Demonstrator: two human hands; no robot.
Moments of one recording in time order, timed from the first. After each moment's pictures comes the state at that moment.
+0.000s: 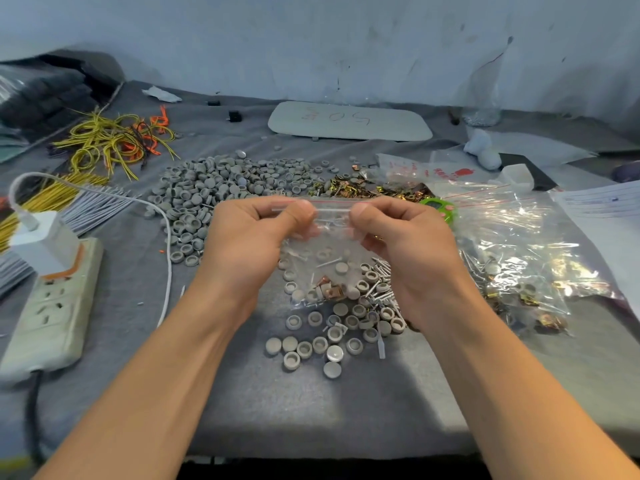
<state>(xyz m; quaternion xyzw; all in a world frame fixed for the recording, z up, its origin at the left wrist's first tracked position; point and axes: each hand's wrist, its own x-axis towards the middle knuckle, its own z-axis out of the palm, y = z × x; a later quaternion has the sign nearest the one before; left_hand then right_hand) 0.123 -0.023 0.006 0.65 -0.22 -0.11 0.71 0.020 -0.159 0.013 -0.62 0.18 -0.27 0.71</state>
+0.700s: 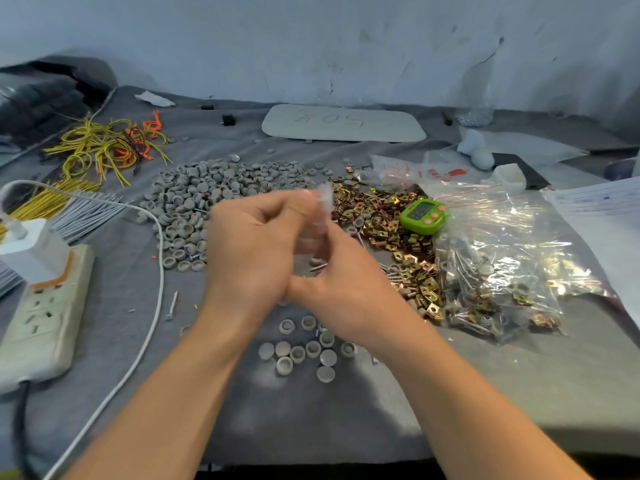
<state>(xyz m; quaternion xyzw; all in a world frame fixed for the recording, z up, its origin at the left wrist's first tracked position) 0.102 -0.030 0.008 0.64 -0.27 -0.01 0.72 0.028 -0.123 -0.007 -0.82 0.13 -0.16 0.53</state>
